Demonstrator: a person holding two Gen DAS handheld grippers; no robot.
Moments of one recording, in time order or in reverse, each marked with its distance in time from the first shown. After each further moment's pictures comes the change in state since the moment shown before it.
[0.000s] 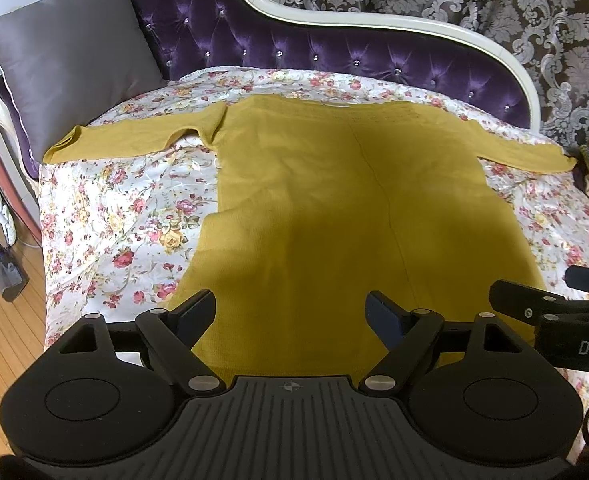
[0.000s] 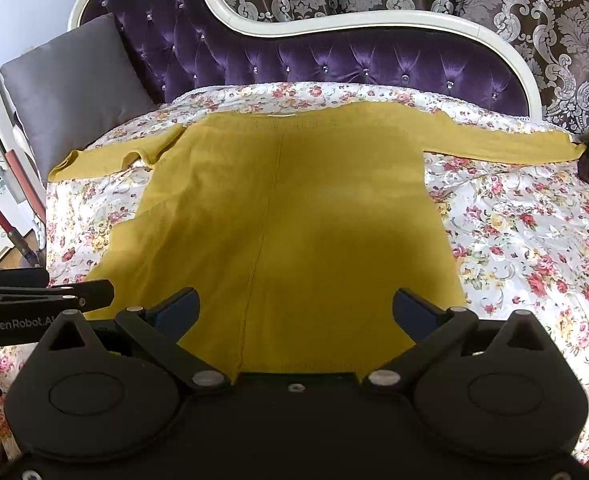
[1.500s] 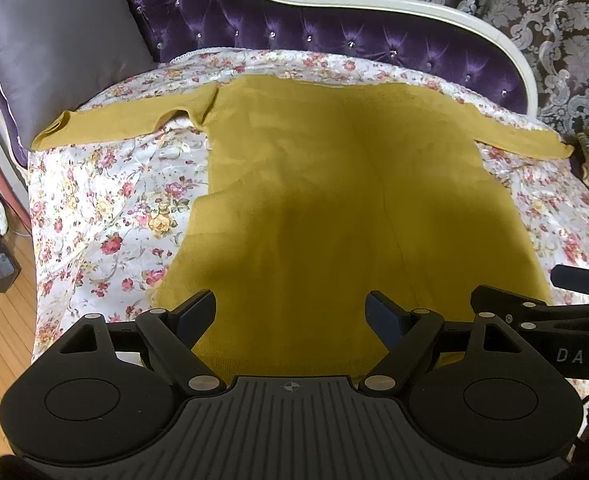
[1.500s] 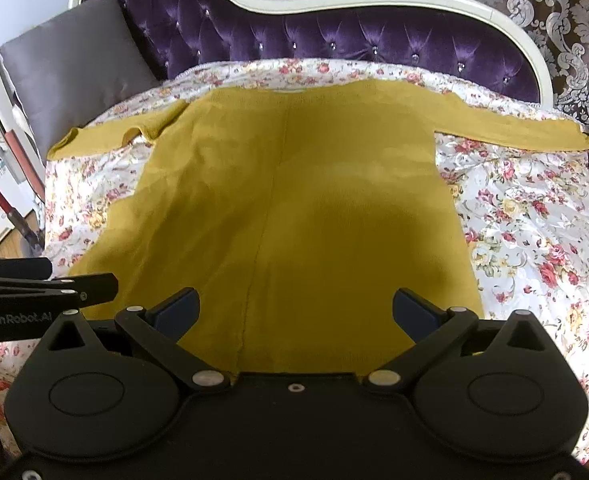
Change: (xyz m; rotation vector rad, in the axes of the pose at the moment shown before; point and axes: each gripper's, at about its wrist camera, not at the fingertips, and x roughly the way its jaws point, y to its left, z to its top) left arm 0.010 -0.002 0.000 0.001 0.063 -0.022; right arm 0.016 0.001 -0.001 -0.020 0.075 0.005
